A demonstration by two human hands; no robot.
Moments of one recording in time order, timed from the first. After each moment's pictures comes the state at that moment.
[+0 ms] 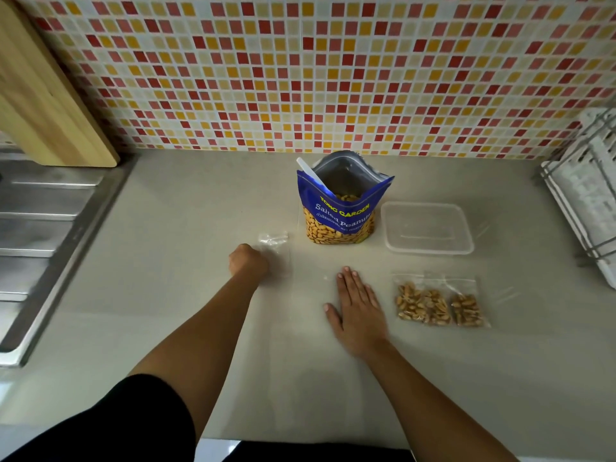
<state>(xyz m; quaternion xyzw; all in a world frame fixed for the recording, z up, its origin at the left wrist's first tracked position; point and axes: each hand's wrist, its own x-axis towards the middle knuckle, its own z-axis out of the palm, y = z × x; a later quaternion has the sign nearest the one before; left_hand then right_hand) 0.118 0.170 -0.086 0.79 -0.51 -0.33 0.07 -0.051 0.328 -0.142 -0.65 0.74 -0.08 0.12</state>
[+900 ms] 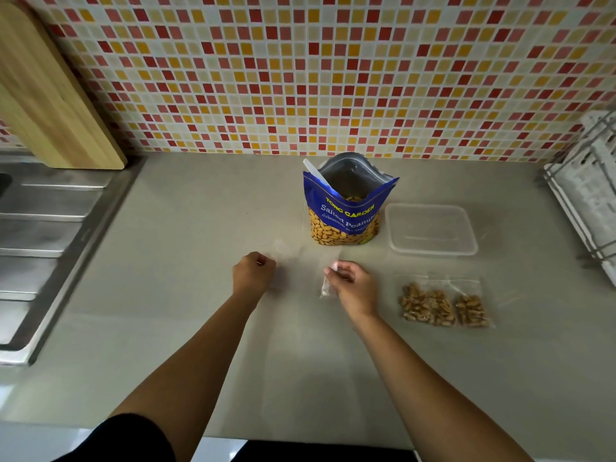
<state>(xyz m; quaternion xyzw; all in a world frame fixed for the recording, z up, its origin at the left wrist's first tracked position) 0.128 0.203 -0.078 0.73 -0.53 -0.38 0.18 -0.028 0.282 -0.090 -0.24 0.71 -0.51 0.42</state>
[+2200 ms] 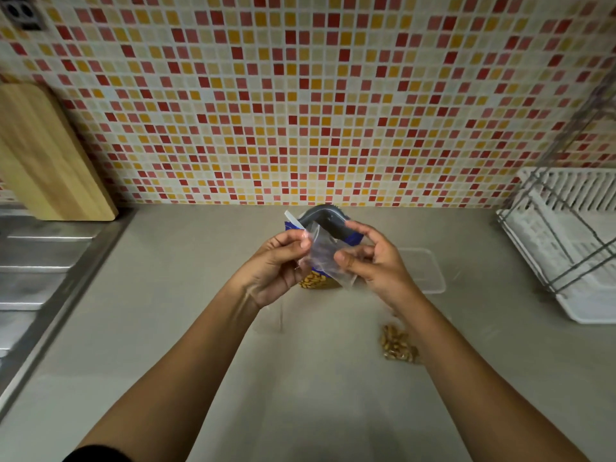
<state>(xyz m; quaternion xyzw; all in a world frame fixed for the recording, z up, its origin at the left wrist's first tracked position) 0.077 0.205 0.060 0.27 -0.33 -0.85 0.32 -0.095 0.276 0.050 -0.40 0.55 -0.55 0.49</state>
